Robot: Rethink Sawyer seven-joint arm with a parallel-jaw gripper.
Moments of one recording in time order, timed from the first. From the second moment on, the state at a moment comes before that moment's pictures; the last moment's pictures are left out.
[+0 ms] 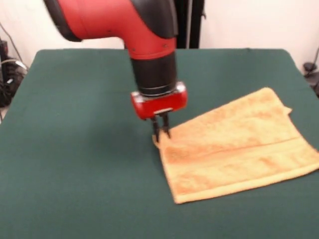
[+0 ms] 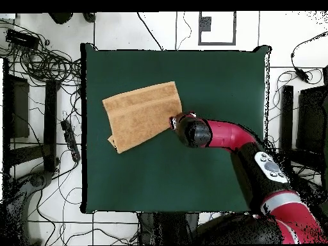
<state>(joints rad) -0.55 -0.41 0.36 1.58 -0.38 0.33 1.39</state>
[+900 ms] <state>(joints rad) -1.08 -0.37 0.54 1.54 -0.58 0.42 1.26</state>
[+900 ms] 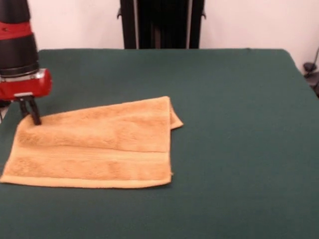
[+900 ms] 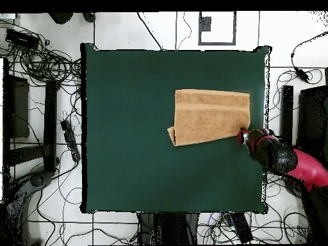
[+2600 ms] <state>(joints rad) -1.08 -0.35 0.59 1.41 -0.65 0.63 1.16</state>
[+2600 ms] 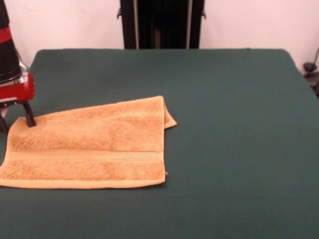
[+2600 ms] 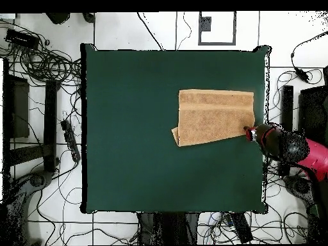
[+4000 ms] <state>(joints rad) -0.91 -0.39 0.64 1.38 -0.60 0.77 1.16</state>
